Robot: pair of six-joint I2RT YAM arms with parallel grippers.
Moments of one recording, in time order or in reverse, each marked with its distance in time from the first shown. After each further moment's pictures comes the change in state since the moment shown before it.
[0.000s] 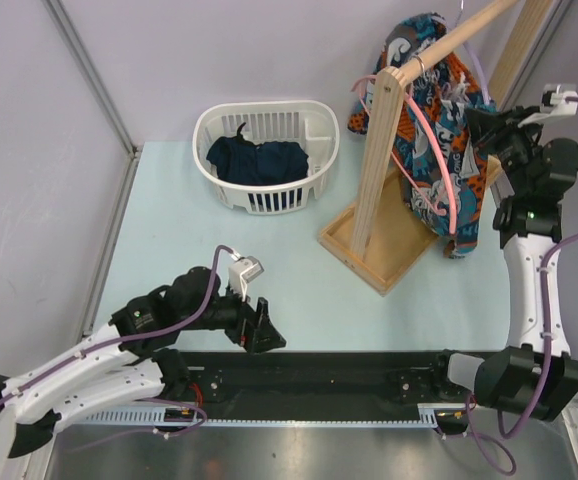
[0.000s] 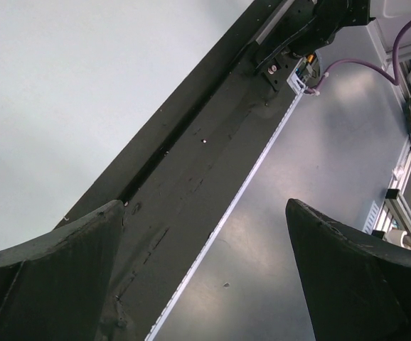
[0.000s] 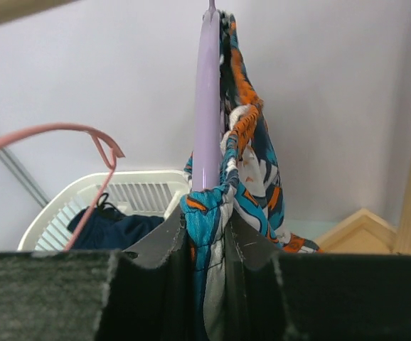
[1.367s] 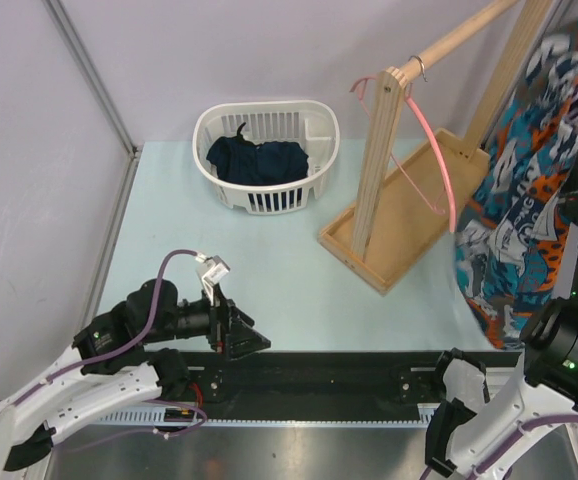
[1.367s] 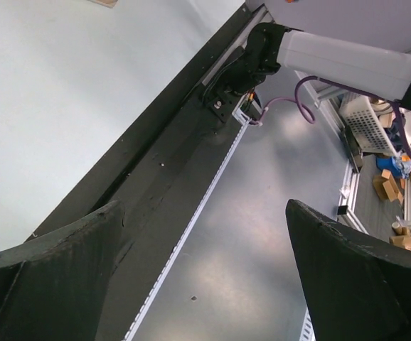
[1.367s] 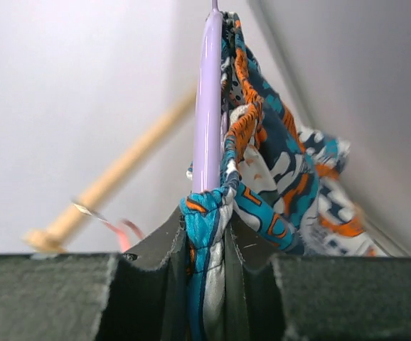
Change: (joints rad) left arm 0.000 -0.209 0.023 -0.021 0.004 -0.084; right arm -0.333 -0.294 0.729 -1.099 0.291 0.204
